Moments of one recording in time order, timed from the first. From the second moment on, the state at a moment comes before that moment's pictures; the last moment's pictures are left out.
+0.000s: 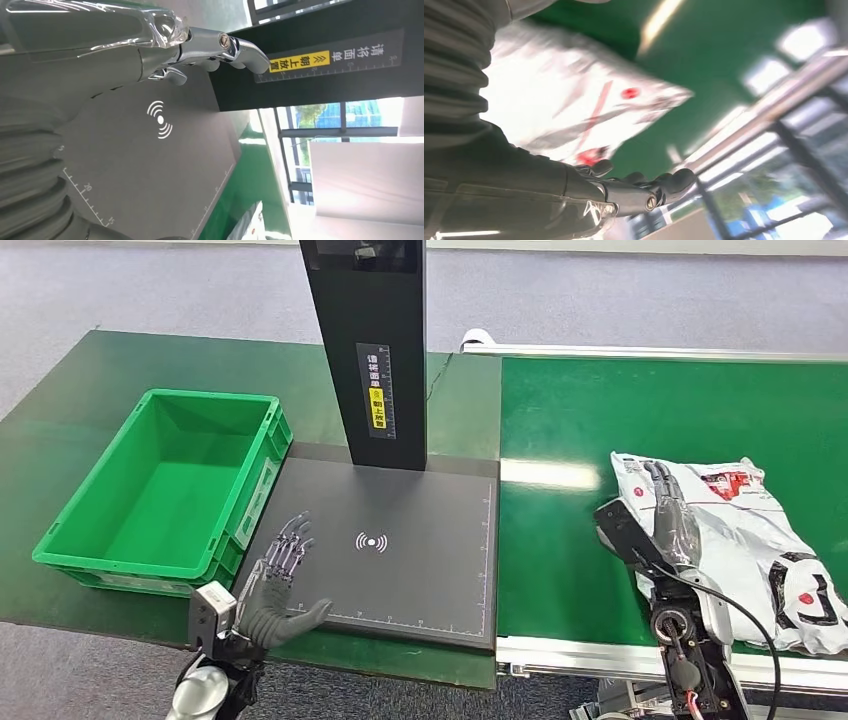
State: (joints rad) left arm -0.03 -0.08 -0.14 -1.31 -0.09 -0.23 -0.50; right arm -0.36 -0.18 -0.01 -0.97 0.80 -0.15 -0.10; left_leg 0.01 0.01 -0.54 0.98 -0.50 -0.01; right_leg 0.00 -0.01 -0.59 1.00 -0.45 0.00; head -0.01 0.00
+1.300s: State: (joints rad) left arm 0.00 -0.10 -0.10 -1.34 -0.13 -0.22 -0.47; right arm -0.45 -0.26 -0.03 -0.61 1.11 0.13 0.22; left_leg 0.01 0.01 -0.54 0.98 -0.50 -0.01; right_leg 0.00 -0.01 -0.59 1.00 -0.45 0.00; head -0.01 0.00
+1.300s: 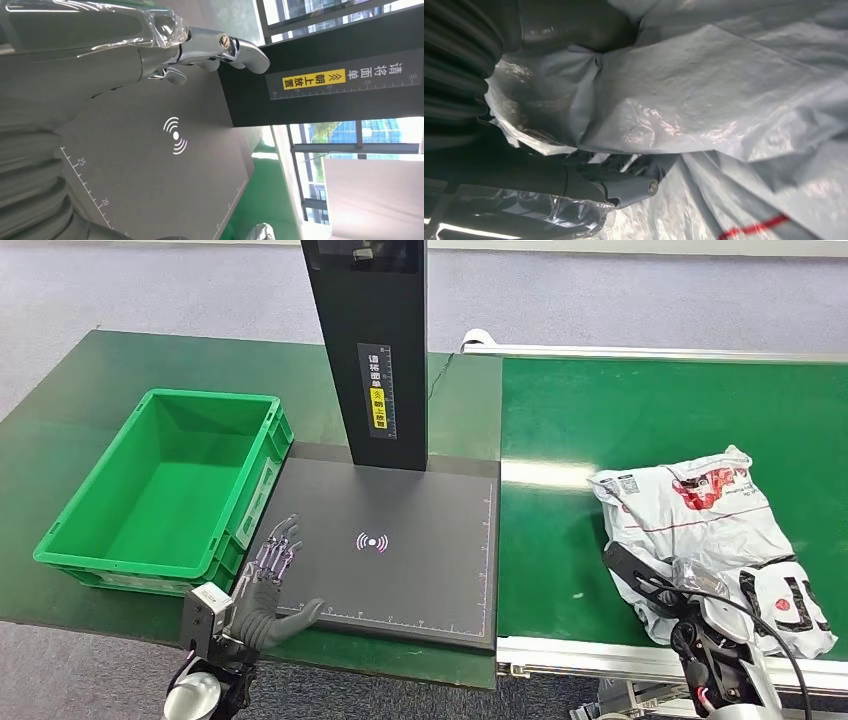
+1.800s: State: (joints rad) left arm 0.02 -0.10 -0.10 -1.35 -0.11 -0.22 -0.47; right arm -0.42 -0.21 -0.04 -0.68 0.97 -0.05 0.01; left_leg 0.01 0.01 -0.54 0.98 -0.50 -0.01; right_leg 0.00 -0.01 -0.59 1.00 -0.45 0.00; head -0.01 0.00
